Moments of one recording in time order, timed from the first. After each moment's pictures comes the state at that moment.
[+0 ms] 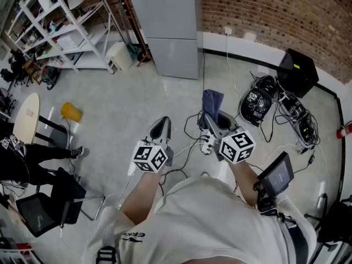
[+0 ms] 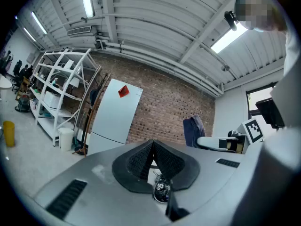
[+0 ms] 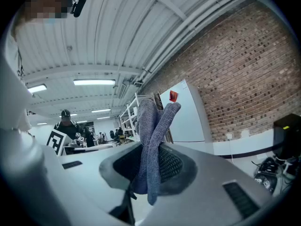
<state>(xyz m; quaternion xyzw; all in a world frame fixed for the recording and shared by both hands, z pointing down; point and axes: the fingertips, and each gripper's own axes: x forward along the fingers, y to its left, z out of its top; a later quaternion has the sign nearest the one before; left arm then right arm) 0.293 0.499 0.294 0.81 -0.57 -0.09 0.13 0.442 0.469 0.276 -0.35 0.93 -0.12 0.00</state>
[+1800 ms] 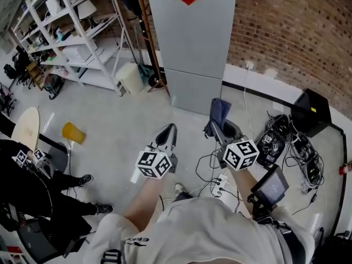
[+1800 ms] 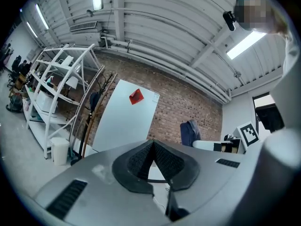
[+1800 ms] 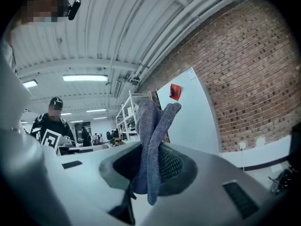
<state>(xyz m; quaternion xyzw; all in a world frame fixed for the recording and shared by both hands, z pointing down) 0.123 0.220 0.267 0.81 -0.56 -0.12 0.11 0.272 0.180 0.253 -0.36 0.93 -0.11 0.01</state>
